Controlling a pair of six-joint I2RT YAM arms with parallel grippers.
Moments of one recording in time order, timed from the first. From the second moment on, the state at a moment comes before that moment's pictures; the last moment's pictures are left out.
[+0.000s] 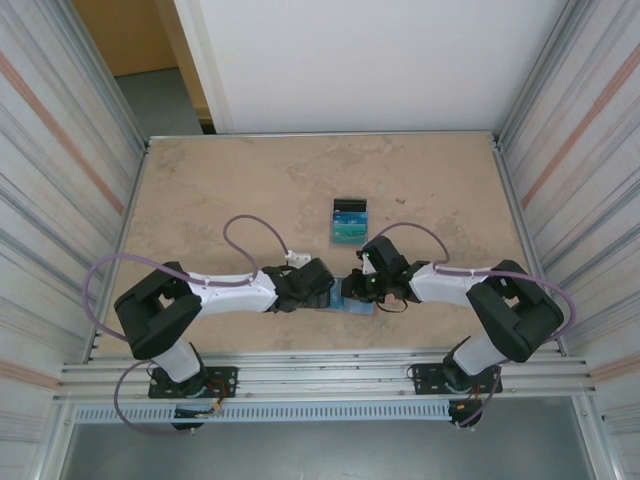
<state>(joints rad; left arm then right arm) -1.02 1.63 0.83 -0.40 -0.33 -0.88 0.68 1.50 0.57 -0.02 -0.40 0.83</state>
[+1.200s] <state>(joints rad) -1.03 1.64 0.85 -0.46 -0.33 -0.92 0.65 1.47 0.53 0.08 -0.47 0.86</state>
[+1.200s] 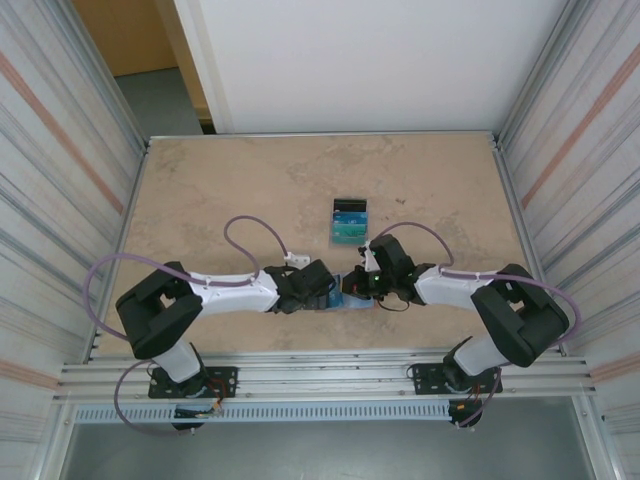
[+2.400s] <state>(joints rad) -1.03 1.66 0.95 -0.51 -0.34 -0.85 0.55 1.40 0.50 0.00 -0.49 0.83</state>
